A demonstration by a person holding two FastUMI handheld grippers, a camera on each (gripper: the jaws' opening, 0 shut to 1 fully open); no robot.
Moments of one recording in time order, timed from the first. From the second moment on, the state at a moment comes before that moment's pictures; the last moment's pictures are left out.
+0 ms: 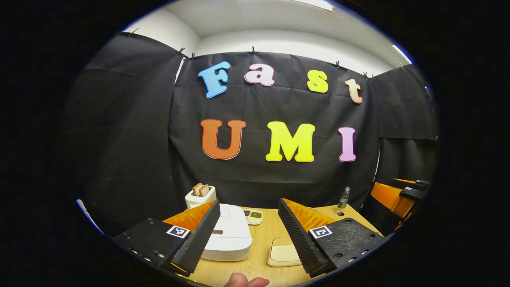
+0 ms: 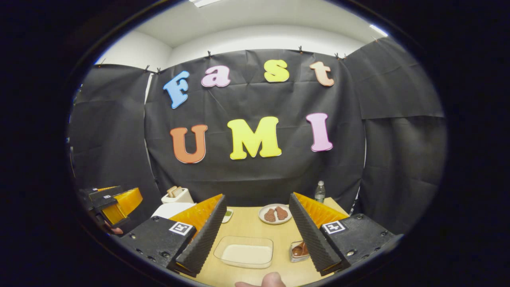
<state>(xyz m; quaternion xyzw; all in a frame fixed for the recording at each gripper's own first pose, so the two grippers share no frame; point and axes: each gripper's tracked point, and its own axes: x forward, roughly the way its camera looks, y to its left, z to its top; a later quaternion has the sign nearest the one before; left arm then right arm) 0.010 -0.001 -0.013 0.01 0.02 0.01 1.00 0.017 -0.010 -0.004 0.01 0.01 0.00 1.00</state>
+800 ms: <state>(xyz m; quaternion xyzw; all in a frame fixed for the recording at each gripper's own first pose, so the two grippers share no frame) 0.037 0.028 -0.066 0.01 0.12 0.03 0.99 0.048 -0.003 -0.024 0.01 0.02 0.03 1.00</state>
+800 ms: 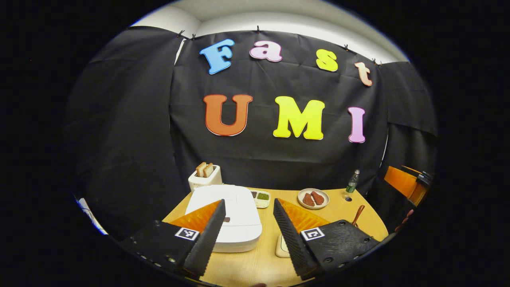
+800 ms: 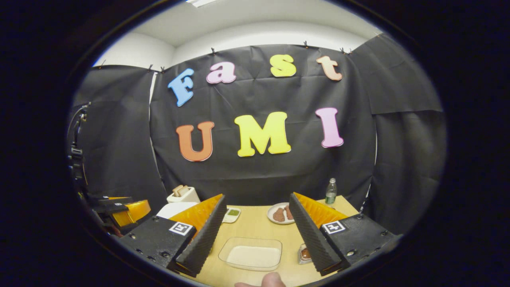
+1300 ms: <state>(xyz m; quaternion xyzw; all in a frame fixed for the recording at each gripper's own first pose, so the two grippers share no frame) 0.082 0.078 -0.128 -0.05 0.23 0.05 0.97 0.084 -0.037 -0.045 0.03 0.05 0.02 1.00</state>
